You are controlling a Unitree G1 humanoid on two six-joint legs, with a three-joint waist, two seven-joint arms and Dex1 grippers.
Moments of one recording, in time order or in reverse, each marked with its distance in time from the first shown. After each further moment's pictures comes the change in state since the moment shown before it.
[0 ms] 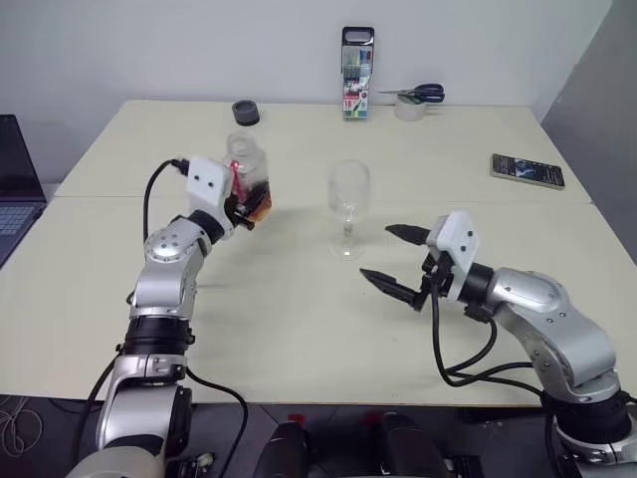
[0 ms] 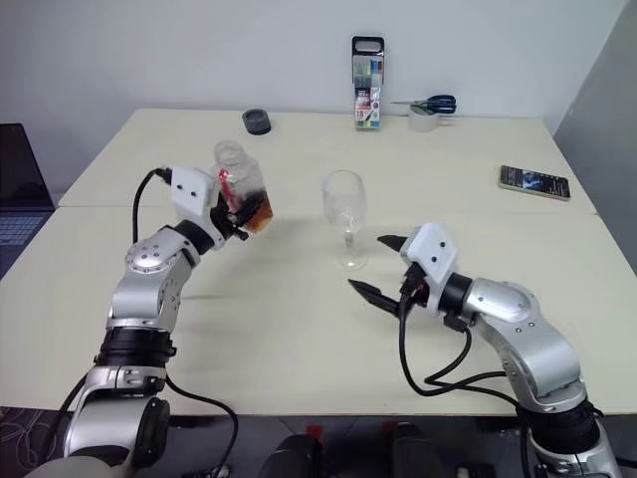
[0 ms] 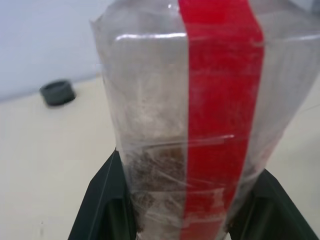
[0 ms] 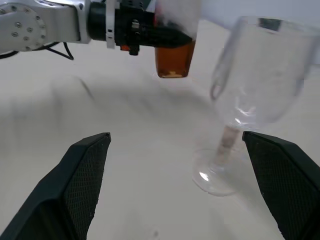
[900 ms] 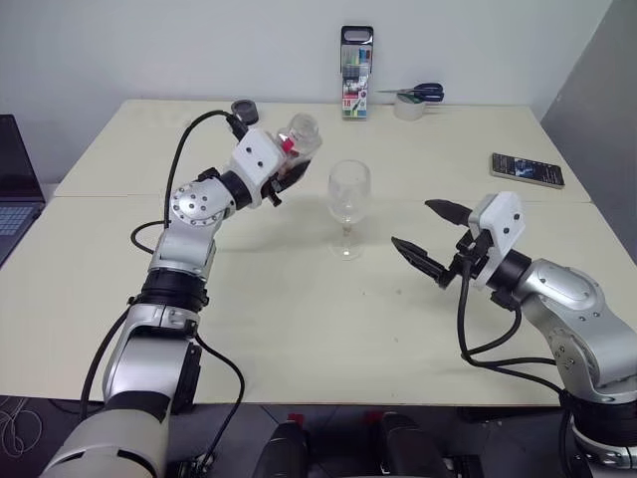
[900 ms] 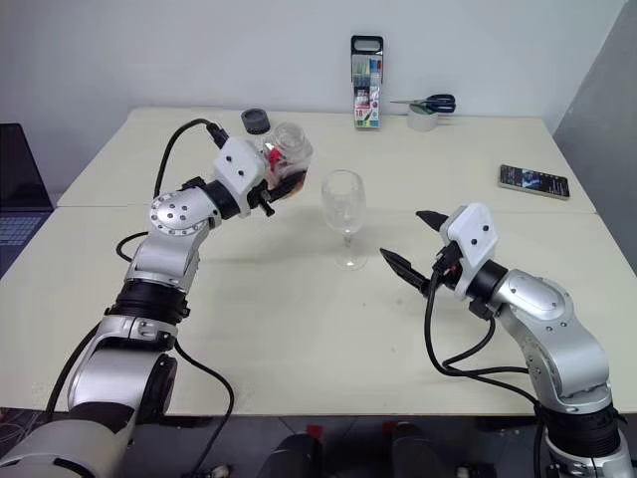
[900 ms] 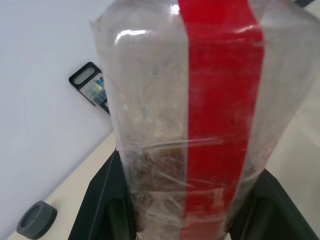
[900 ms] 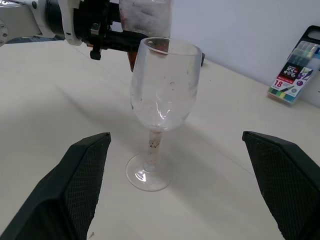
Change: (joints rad) left arm -0.238 0.010 -0.139 0.236 0.178 -0.304 -0.133; right arm 0.018 -0.011 -0.101 0.014 0.039 -0.049 -0.074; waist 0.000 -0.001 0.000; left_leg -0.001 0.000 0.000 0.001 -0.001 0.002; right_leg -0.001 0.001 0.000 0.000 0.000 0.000
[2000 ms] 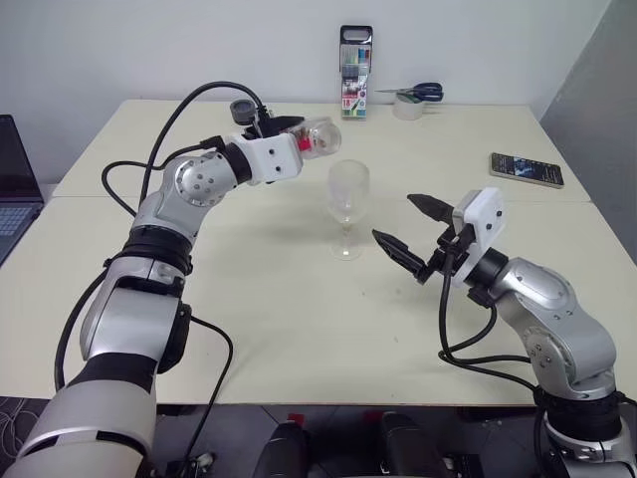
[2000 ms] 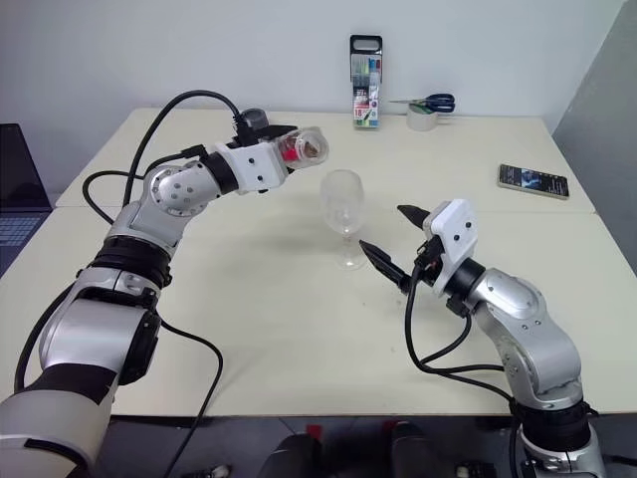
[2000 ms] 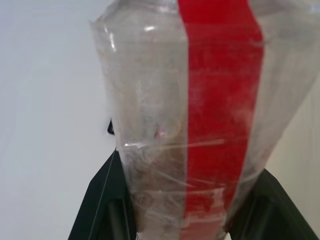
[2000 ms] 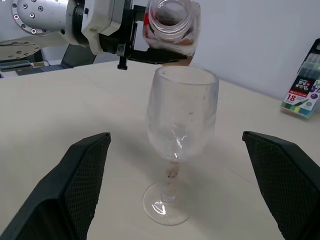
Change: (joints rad) left arm -0.237 0.088 -0.151 0.368 0.372 -0.497 0.193; right arm -0.035 0.103 0.058 0.000 0.002 -0.006 -0.052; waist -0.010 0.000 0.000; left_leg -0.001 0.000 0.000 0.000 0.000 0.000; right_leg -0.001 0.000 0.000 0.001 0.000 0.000
